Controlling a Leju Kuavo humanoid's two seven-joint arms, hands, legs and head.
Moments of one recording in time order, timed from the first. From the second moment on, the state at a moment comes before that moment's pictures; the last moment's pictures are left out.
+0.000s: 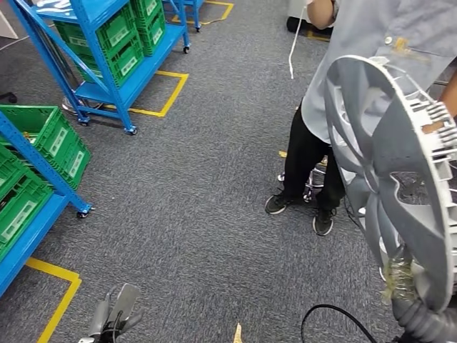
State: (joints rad) left arm -0.07 -0.18 0.67 -0.21 -0.88 0.22 -0.50; right arm 0.29 0.01 0.38 -1.88 0.64 -0.69 -0.47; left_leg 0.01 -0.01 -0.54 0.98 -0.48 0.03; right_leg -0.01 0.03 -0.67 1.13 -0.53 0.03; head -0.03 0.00
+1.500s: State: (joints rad) left arm -0.08 -0.17 0.67 -0.21 -0.87 0.16 -0.55; right arm 0.30 0.01 0.33 -1.89 0.63 -0.69 -0.49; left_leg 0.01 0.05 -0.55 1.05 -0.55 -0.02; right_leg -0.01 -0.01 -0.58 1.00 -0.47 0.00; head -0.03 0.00
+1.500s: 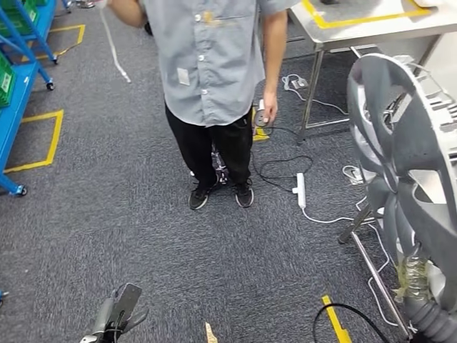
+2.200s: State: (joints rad) left arm -0.07 -0.18 0.67 -0.21 -0.87 0.15 -0.55; right arm 0.27 0.01 0.33 -1.88 0.64 -0.69 -0.48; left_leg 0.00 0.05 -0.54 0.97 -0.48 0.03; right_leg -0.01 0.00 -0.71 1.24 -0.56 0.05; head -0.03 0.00
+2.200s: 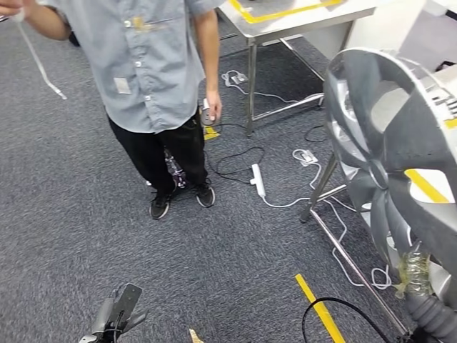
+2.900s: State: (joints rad) left arm -0.07 -0.17 0.67 -0.21 -0.87 0.16 -0.55; right arm 0.25 0.00 0.33 -1.86 0.64 -0.69 -0.46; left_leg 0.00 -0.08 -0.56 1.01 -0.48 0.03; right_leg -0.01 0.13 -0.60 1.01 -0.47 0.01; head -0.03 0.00
